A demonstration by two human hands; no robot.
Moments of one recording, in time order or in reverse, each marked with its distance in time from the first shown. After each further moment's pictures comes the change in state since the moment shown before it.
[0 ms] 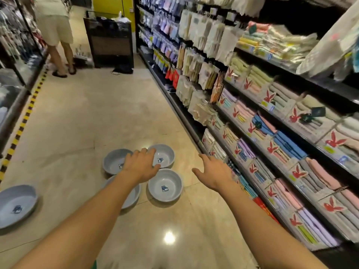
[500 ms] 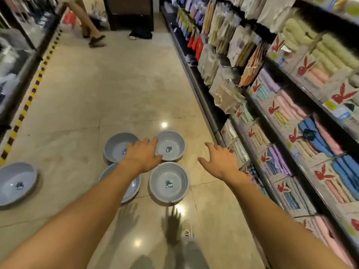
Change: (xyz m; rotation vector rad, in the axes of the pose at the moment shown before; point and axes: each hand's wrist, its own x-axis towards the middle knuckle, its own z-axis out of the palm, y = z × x) left_hand 0.256 0.006 0.066 -0.037 -0.111 -0.127; right_hand 0.285 0.087 0.074 0.009 -0.092 -0.101
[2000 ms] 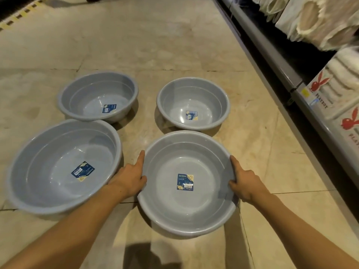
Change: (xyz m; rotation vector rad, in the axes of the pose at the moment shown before) left_hand 0.287 -0.134 0.697 -0.349 -0.126 -0.289; right_hand 0.289 0.148 0.695 0.150 -0.287 -0.010
